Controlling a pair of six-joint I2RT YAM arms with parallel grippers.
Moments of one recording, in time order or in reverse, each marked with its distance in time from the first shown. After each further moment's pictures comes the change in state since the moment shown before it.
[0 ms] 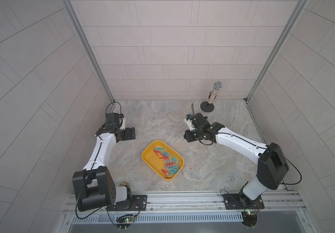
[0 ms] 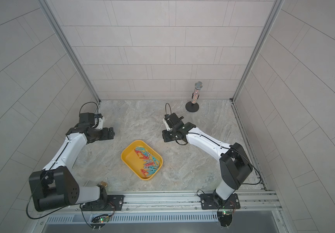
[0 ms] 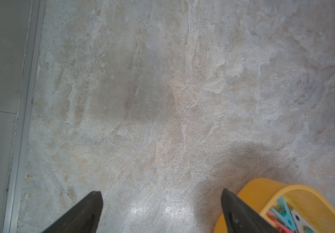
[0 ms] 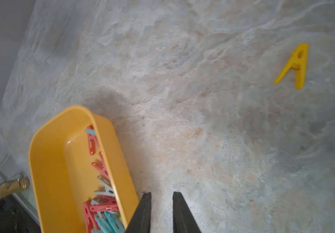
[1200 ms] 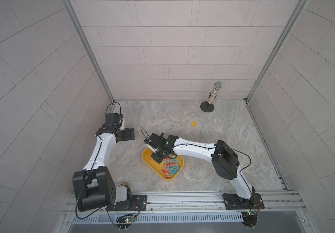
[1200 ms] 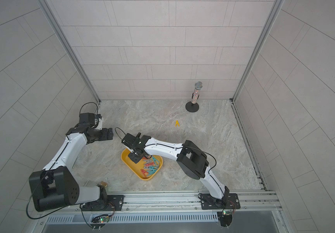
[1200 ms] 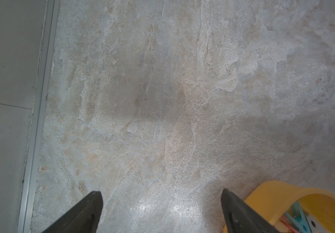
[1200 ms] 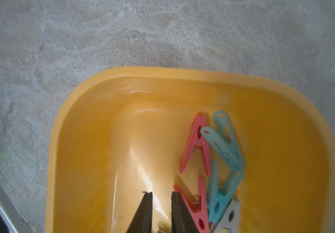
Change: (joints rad) left arm 0.000 0.000 0.000 -0.008 -0.059 0.002; right arm 0.370 0.578 0.539 -0.166 0.115 -0.193
